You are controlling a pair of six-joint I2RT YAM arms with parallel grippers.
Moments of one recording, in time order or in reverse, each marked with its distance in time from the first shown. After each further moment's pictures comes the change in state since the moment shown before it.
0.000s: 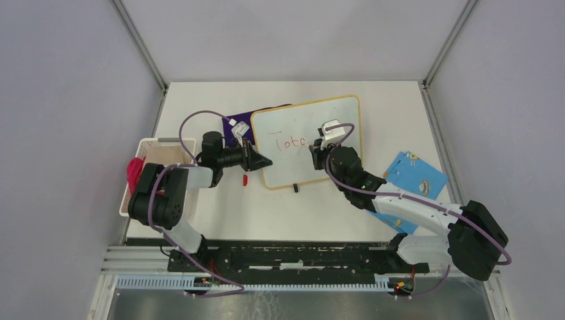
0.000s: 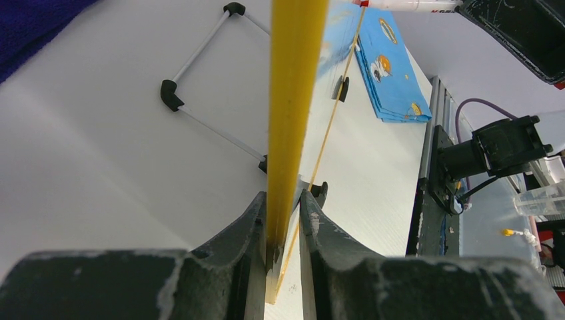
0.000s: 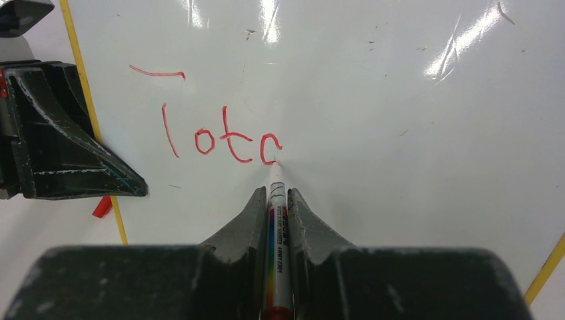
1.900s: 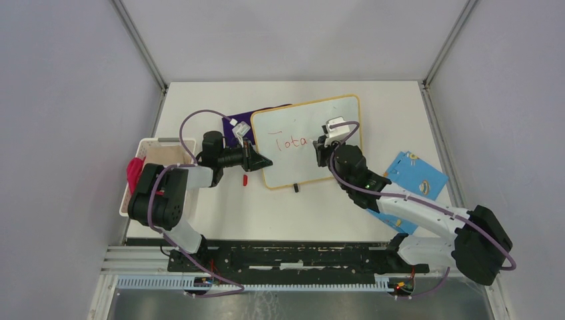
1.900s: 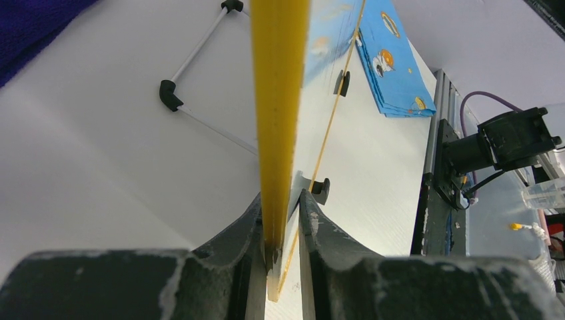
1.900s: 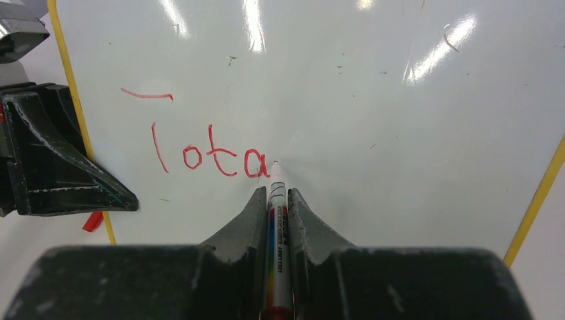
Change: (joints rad) left arm -0.006 -0.005 0.007 -0.026 0.001 0.037; right arm -0.008 -0.043 0.007 -0.023 0.030 -0.028
